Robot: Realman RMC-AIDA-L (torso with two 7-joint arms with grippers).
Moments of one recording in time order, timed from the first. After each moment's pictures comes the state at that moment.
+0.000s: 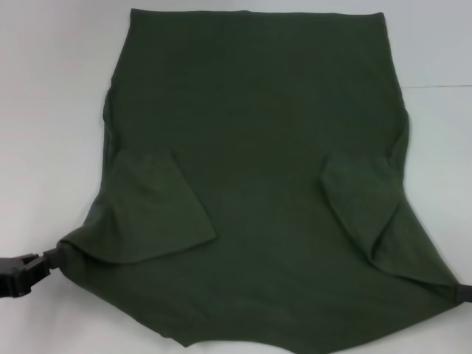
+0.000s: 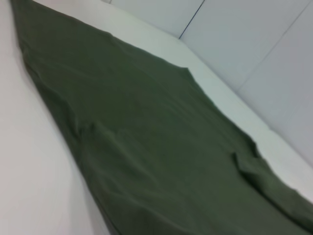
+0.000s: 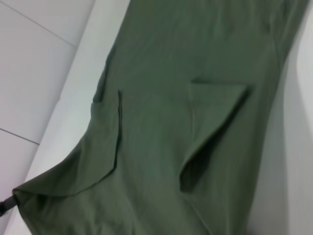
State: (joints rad) left arm -0.32 -2.14 0.26 0.88 2.24 1.68 -1.72; right arm 0.33 1.94 -0.31 -0.57 -2.35 -1.68 1.95
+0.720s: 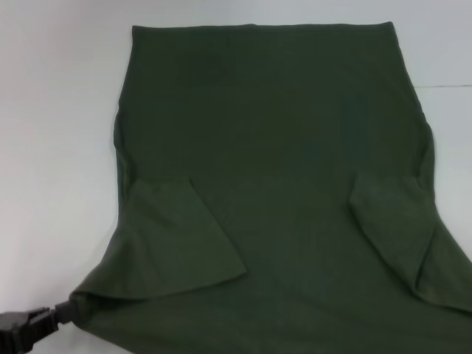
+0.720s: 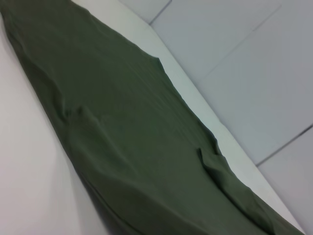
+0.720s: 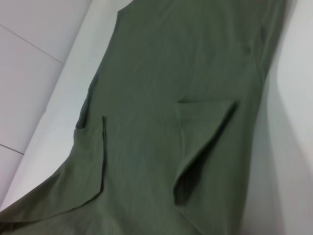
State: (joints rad) left arm -0.24 -2.16 0.24 0.86 2.27 1.86 -1.77; right arm 0.20 1.93 -0.22 -0.65 -2.35 -1.77 1.88
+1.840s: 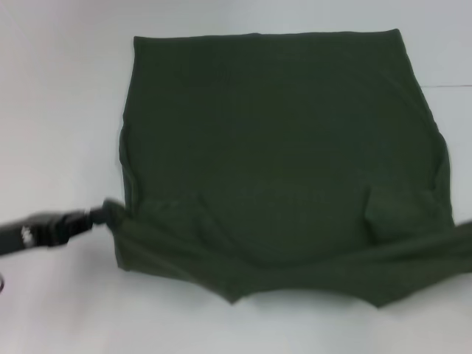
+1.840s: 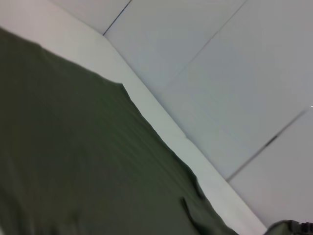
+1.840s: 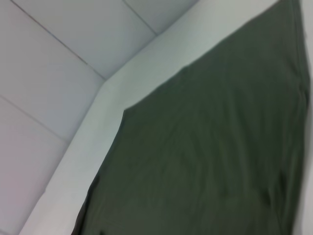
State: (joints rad) left arm -0.48 -2.06 0.23 0.69 2.27 1.78 -1.78; right arm 0.33 1.92 0.00 -0.64 -2.34 -1.73 1.86
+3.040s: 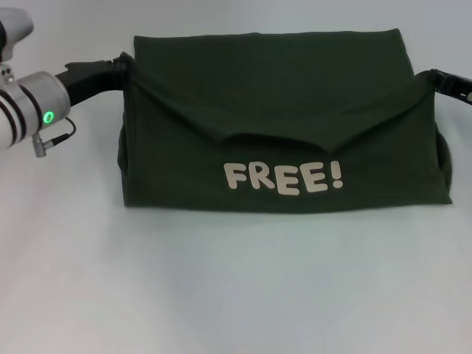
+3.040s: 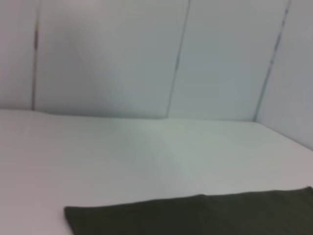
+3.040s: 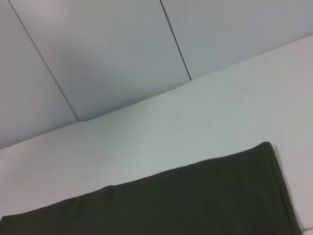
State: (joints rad) left arm -0.89 -2.10 0.27 0.43 2.07 0.78 -1.43; right arm 0.78 1.99 -0.18 -0.33 -2.00 -0.72 1.54
